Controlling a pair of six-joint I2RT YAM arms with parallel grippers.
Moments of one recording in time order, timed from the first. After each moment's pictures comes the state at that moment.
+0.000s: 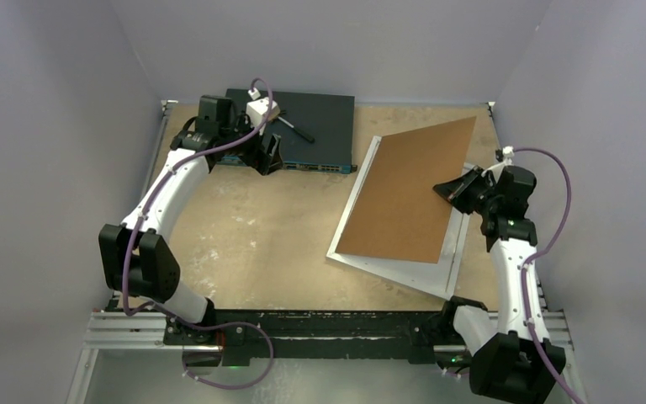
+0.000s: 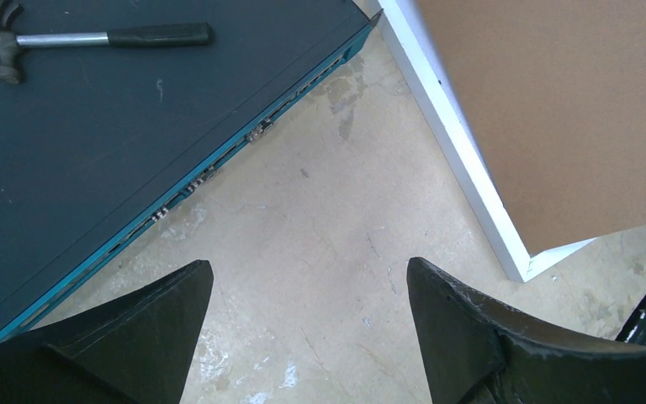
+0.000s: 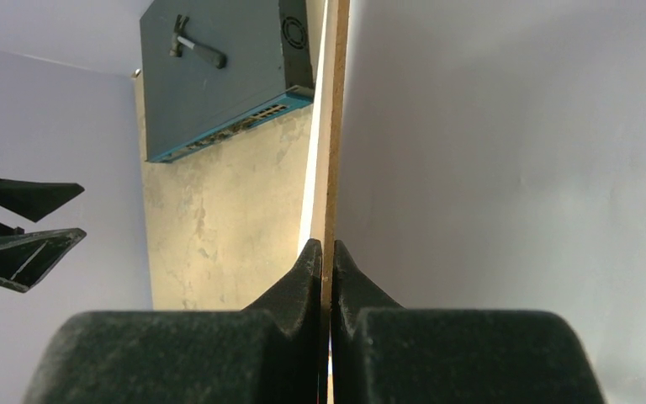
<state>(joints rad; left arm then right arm) -0.20 1.55 1.42 -0.59 0.57 0.30 -0.24 0.94 0.78 -0.39 -0.54 0.64</state>
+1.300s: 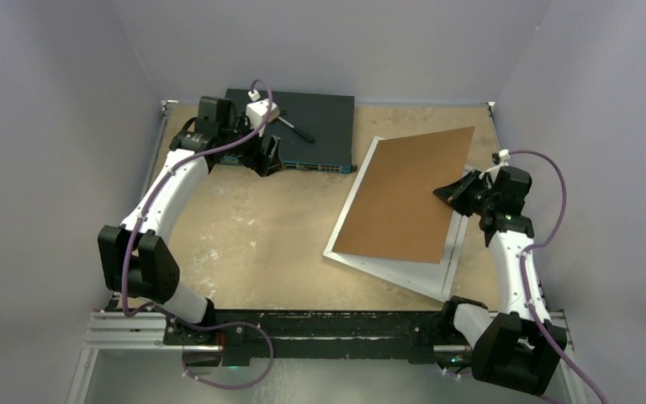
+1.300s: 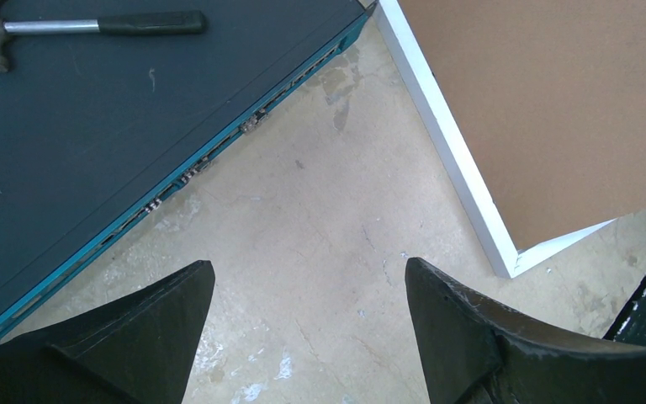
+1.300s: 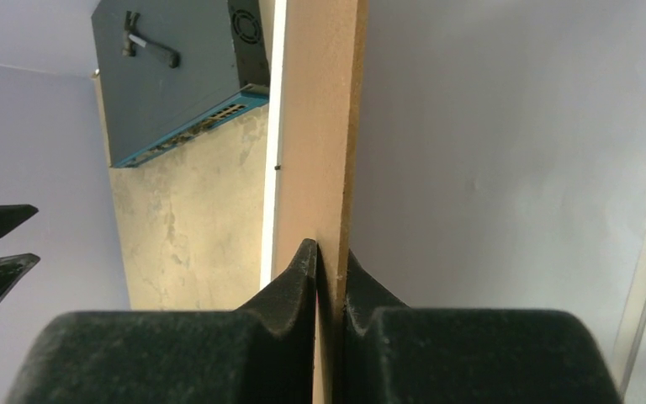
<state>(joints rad) -0.20 1.54 1.41 -0.62 0.57 0.30 -0.26 1.01 0.74 -0.36 -0.52 0.60</state>
